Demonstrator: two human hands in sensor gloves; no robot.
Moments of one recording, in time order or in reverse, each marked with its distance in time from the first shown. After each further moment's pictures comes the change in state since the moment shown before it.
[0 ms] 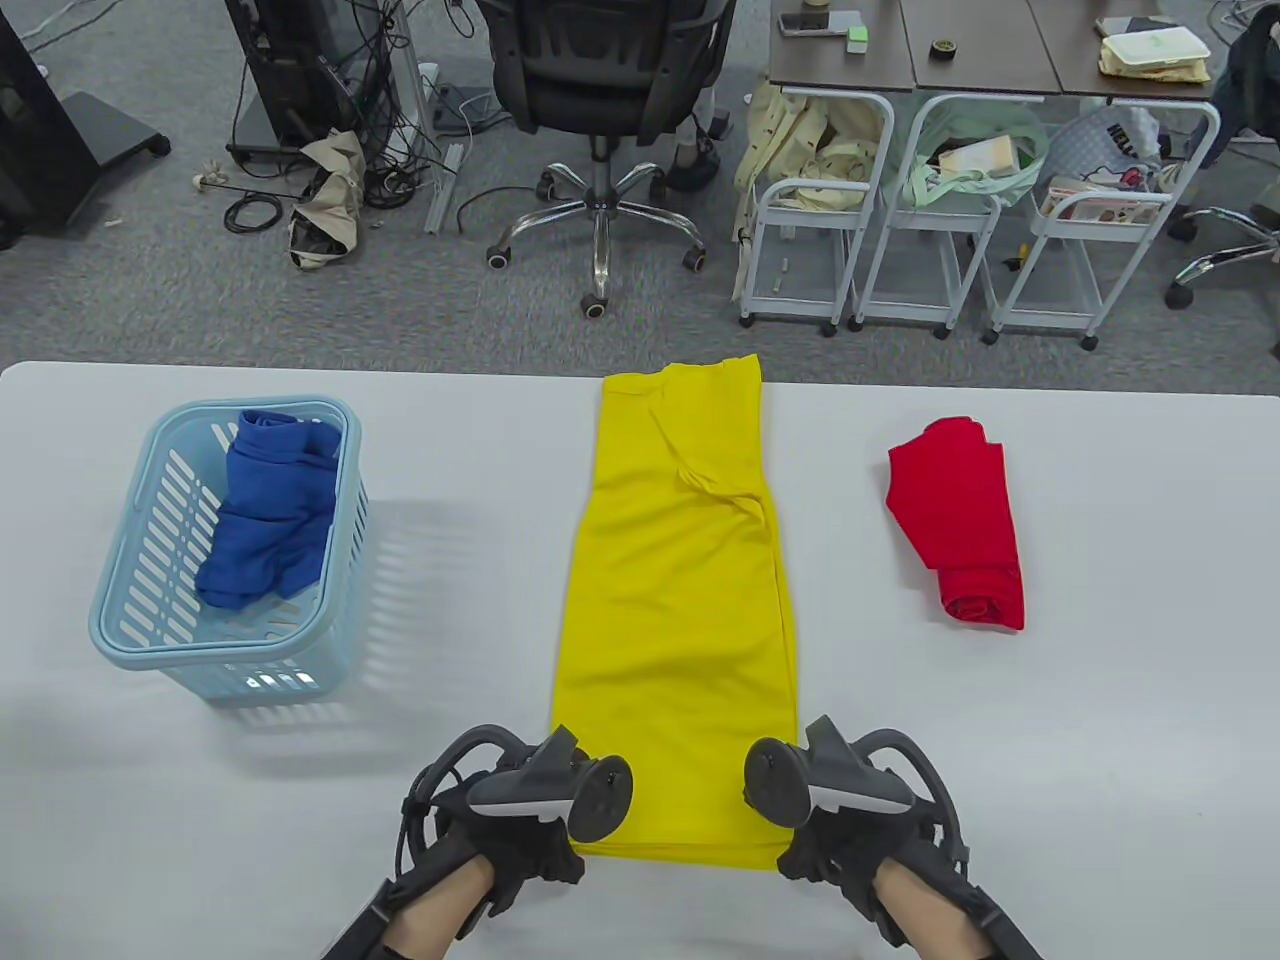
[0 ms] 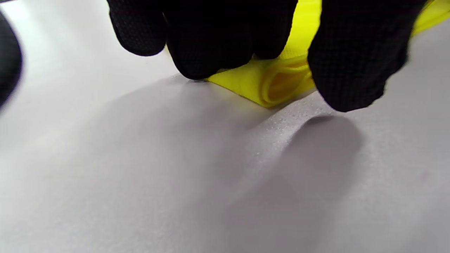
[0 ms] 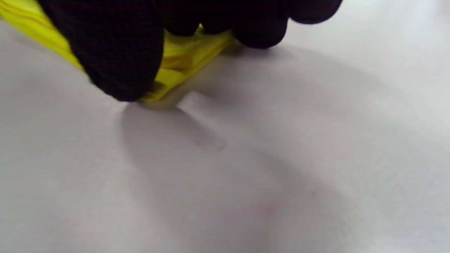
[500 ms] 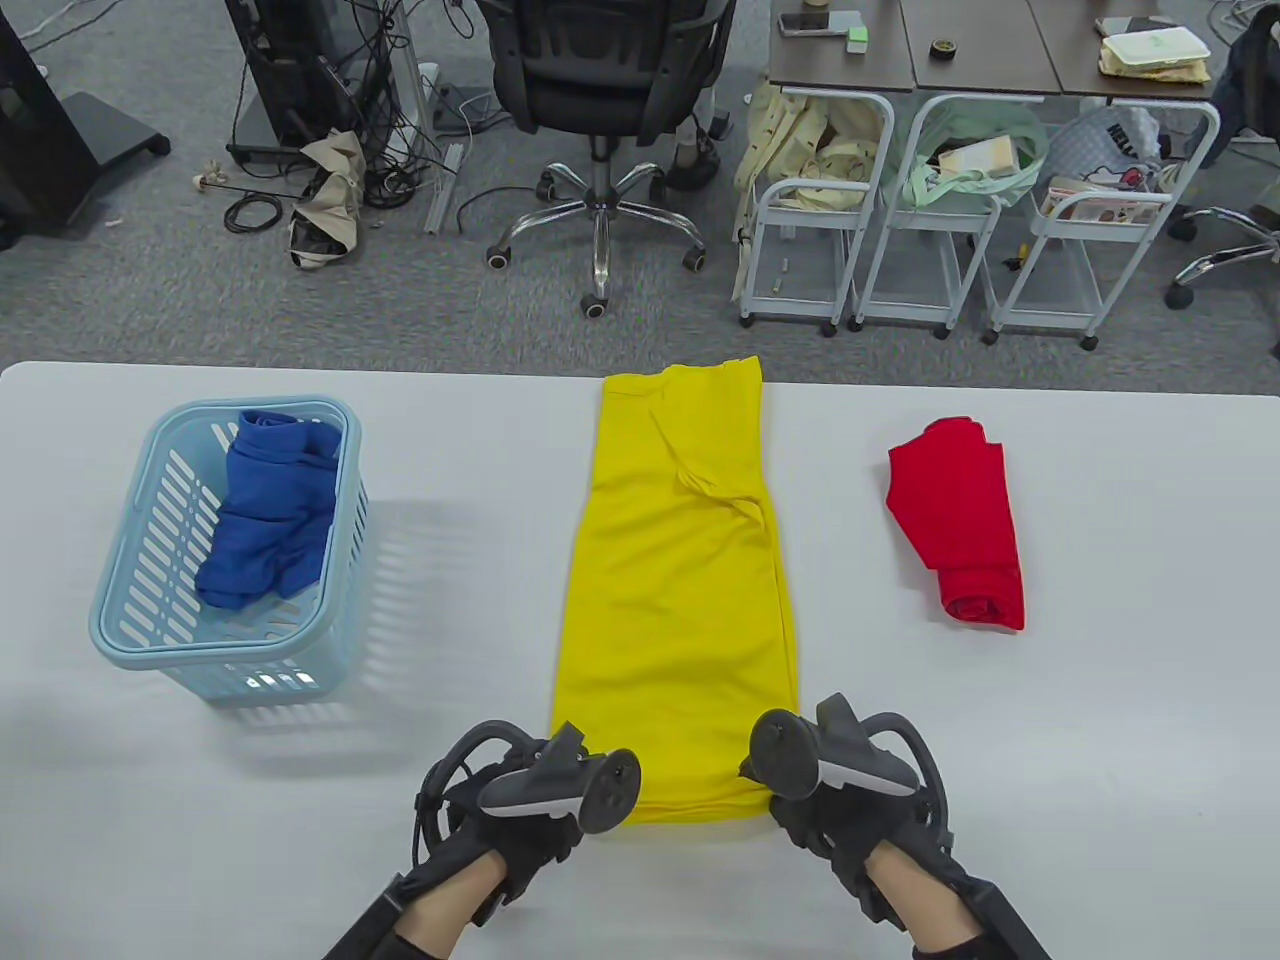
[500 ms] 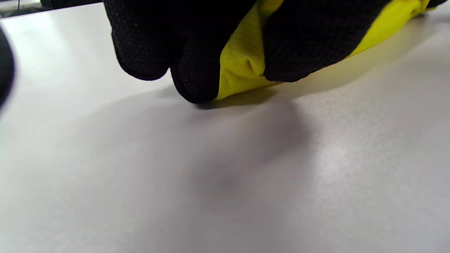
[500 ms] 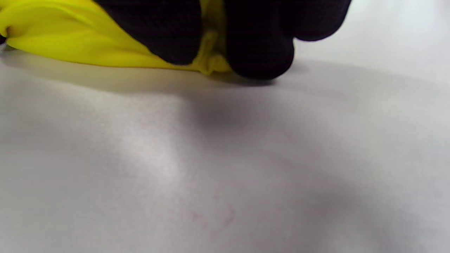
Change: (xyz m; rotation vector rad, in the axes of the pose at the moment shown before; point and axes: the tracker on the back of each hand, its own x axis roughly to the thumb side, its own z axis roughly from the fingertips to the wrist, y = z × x) left_hand -0.015 0.002 -0.009 0.107 0.039 0.135; right_hand -0.019 -0.008 -0.013 -0.089 0.008 -0.162
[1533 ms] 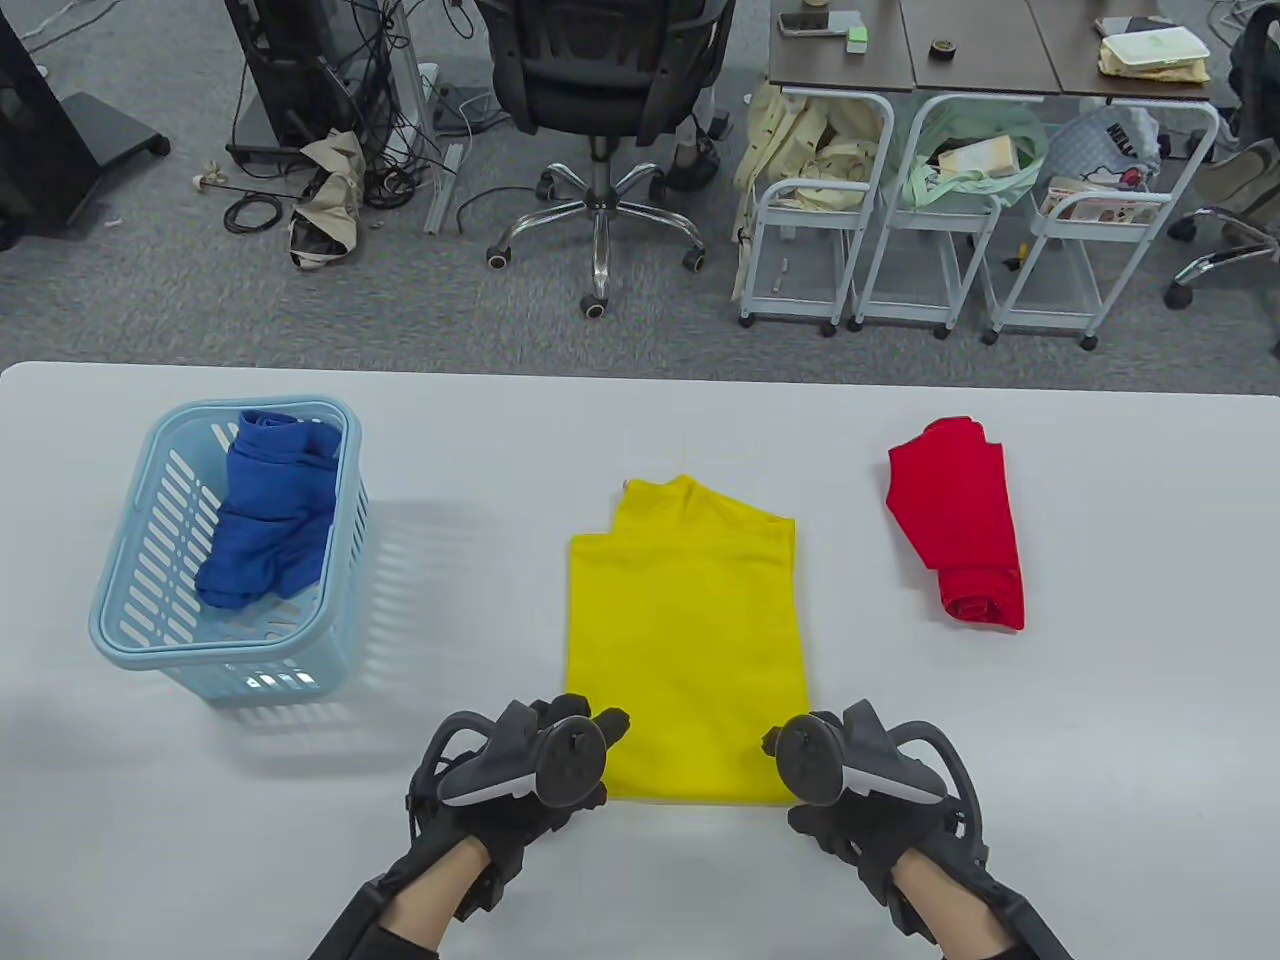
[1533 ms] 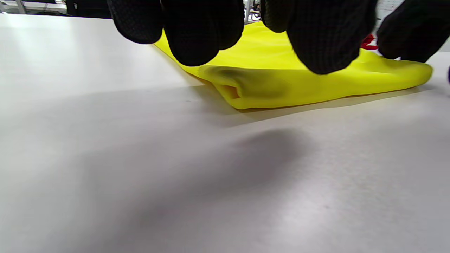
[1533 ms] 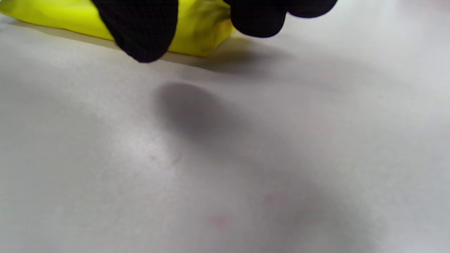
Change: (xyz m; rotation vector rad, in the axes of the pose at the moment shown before) left_hand -0.007 0.007 0.006 0.151 -0.026 0.124; right_hand -0.008 0.008 0.012 0.072 0.039 0.047
